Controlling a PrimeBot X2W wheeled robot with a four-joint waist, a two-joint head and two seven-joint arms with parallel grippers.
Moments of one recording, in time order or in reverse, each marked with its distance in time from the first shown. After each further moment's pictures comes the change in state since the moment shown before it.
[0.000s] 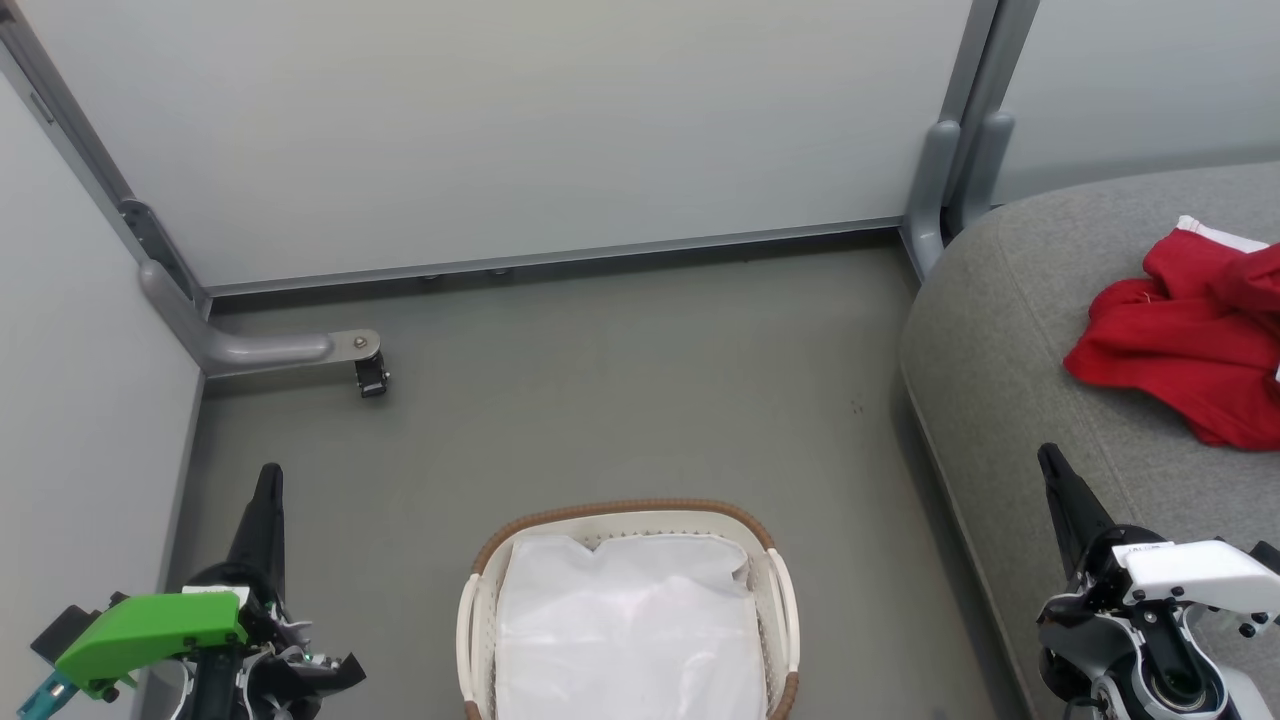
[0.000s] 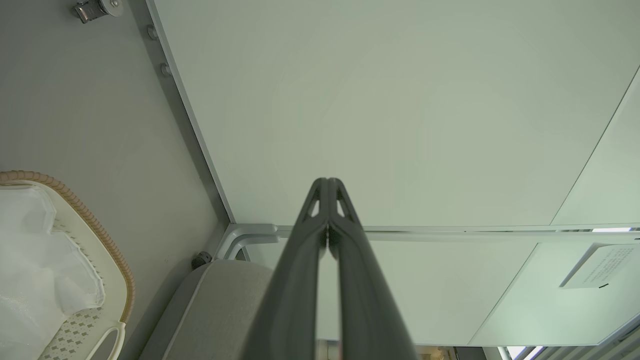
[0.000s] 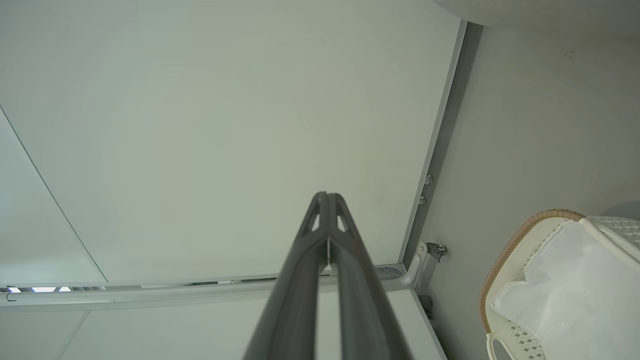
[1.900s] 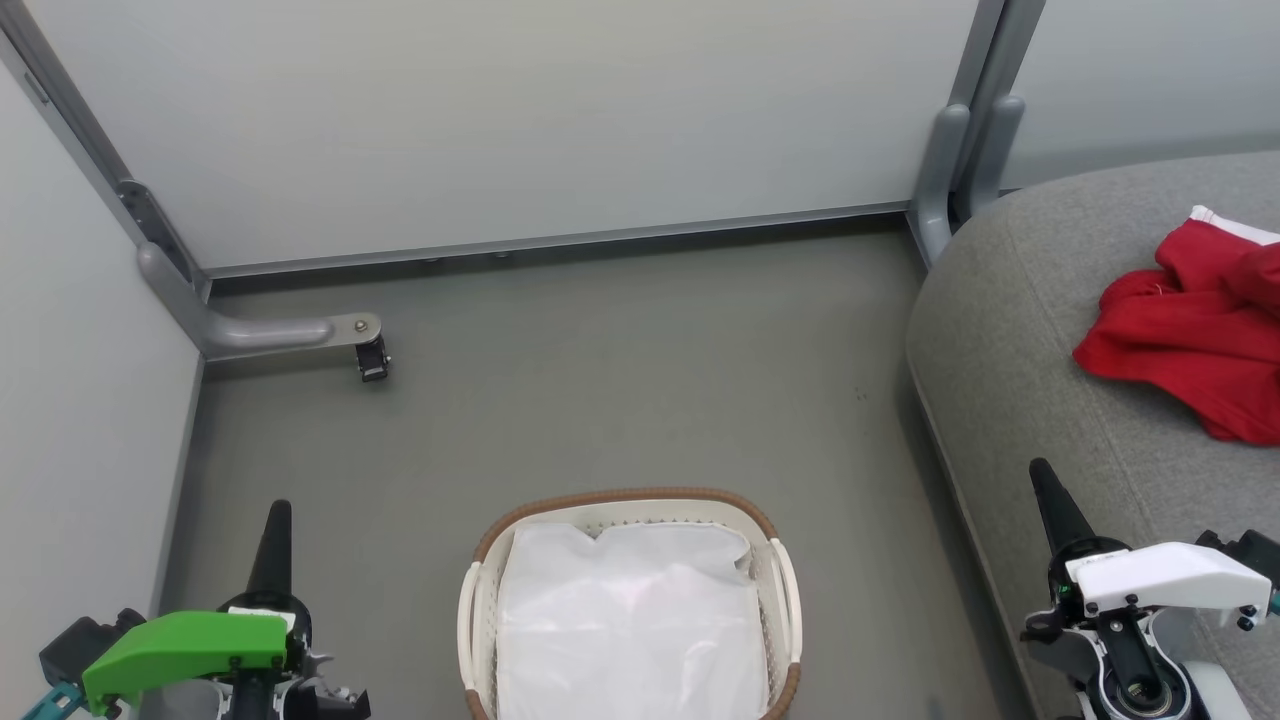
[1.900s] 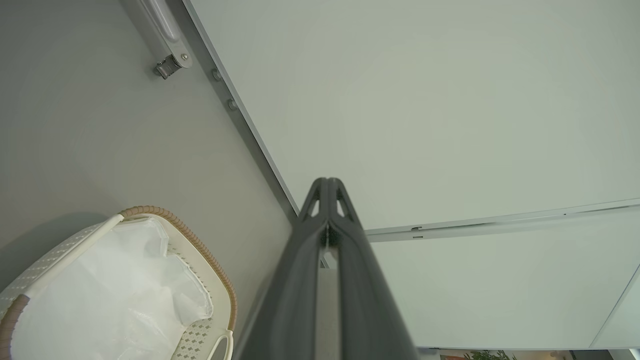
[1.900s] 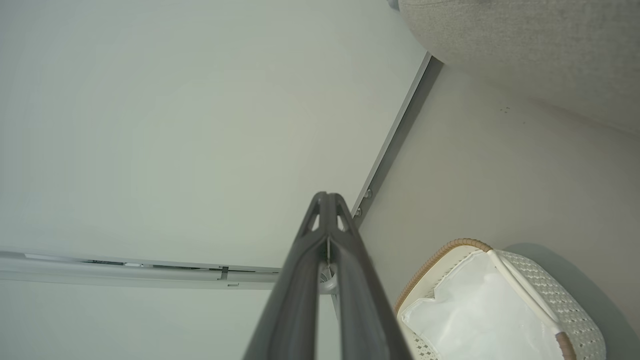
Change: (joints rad) left arm 0.028 -0.001 -0.024 0.043 0.276 0.004 -0.074; right arm -0.004 0.002 0.030 0.042 -0.296 0.000 -0.073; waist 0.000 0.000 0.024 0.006
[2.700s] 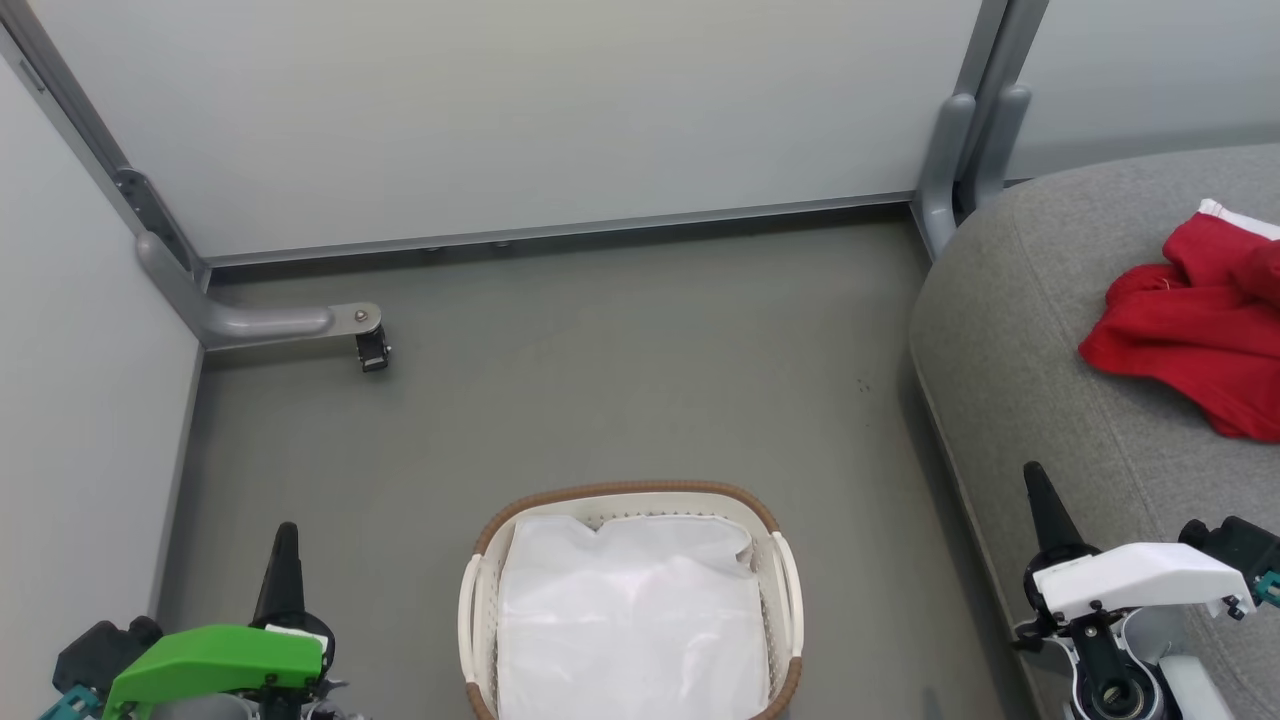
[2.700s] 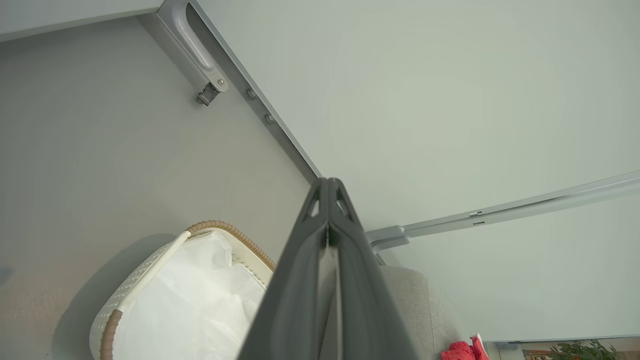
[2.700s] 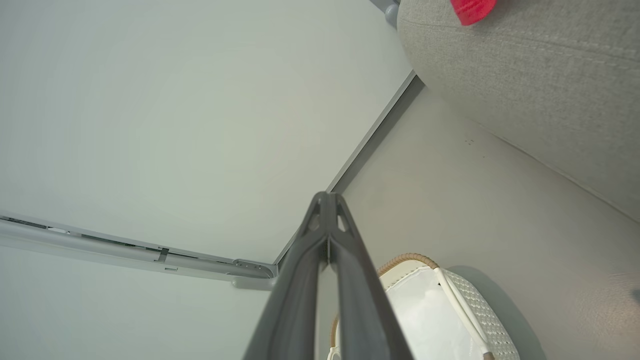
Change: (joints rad) left arm 0.018 -0.001 -0.022 0.031 0.216 0.001 -0.059; right arm -0.010 0.001 0.024 0.032 -0.233 0.000 -0.059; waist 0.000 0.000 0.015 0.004
